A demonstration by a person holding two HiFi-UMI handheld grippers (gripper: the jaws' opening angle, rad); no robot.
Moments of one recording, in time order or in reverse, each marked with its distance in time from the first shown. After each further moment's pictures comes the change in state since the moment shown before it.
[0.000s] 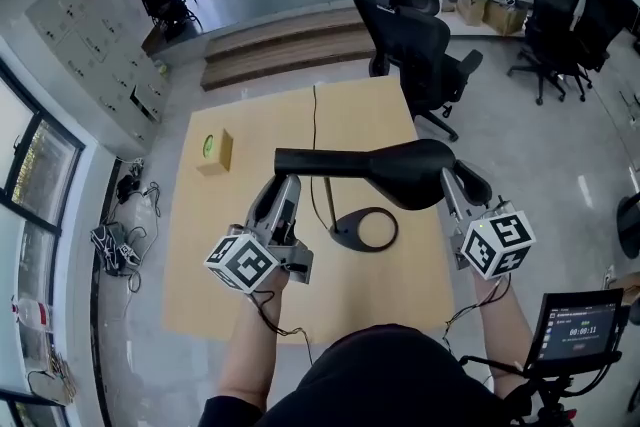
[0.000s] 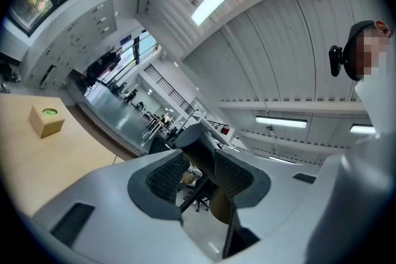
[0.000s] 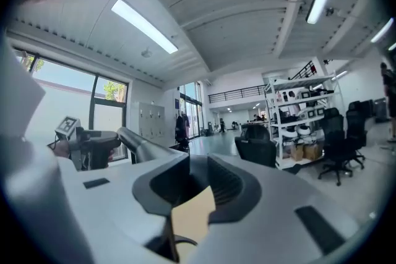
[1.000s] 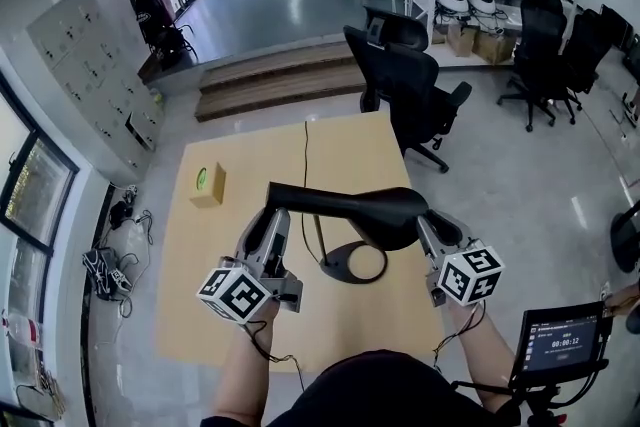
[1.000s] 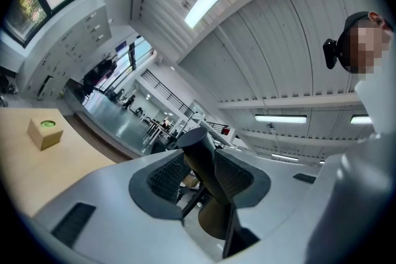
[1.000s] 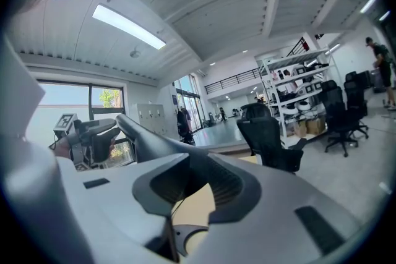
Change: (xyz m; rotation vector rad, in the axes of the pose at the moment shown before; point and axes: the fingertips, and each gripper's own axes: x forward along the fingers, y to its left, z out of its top) left arm -0.006 -0.015 0.018 0.066 -0.027 0.001; right arm 0.005 0.008 -0.051 0.156 0.076 0.032
